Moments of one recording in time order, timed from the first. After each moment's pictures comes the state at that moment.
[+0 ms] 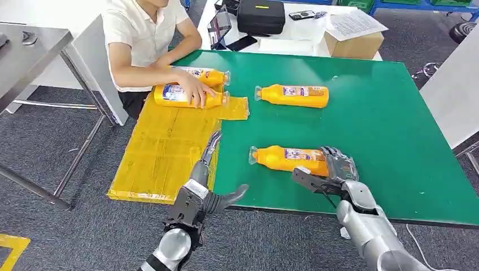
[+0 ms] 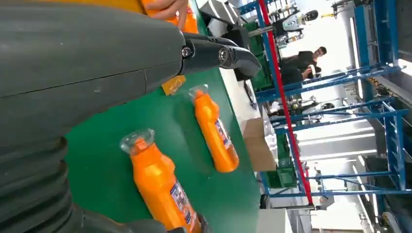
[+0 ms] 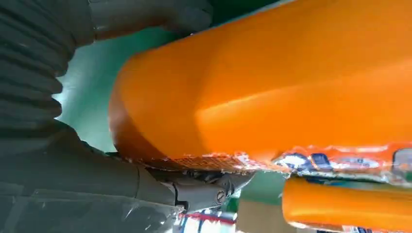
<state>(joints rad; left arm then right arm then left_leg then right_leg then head) -0.15 -0.23 -0.51 -1.27 0.02 0.39 -0.40 -0.49 -0.18 0.28 -0.59 1.08 -0.26 -0.16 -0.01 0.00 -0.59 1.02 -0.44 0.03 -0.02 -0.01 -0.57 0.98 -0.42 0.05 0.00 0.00</state>
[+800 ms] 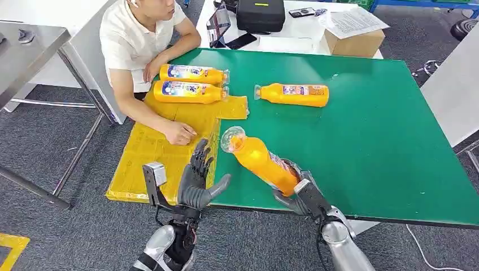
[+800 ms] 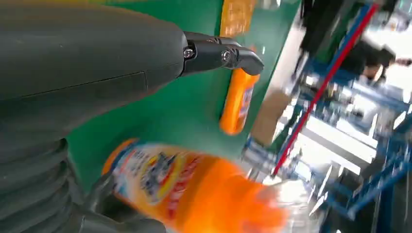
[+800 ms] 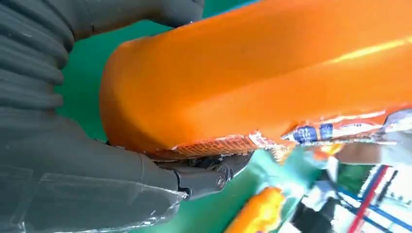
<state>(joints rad) -0.13 -0.22 -0.47 -1.25 0.66 0.18 -0.33 -0.20 -0.04 0.26 -1.06 0.28 0.02 -0.59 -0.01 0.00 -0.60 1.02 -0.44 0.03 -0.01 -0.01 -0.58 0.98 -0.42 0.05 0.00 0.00</state>
